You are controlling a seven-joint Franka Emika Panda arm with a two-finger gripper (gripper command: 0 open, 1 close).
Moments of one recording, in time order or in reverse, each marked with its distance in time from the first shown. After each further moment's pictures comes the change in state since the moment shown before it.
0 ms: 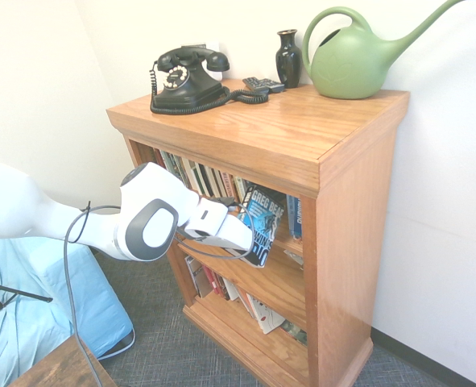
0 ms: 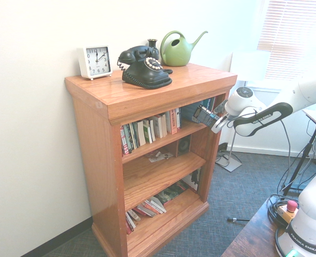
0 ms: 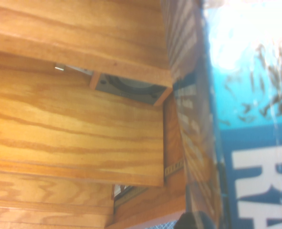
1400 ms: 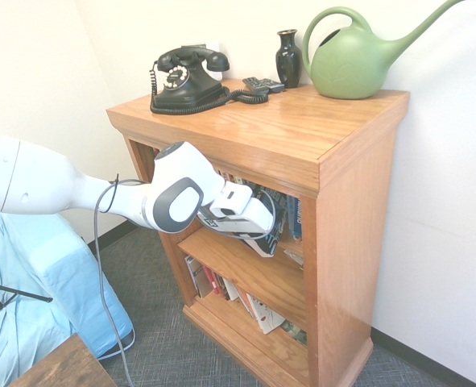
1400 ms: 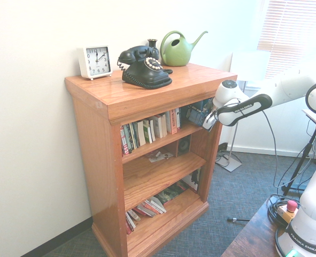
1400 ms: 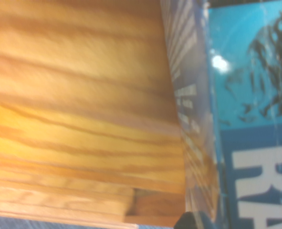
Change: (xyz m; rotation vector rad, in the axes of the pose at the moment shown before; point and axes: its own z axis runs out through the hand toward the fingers) arm 0.039 -0.047 0.019 -0.003 -0.129 -0.052
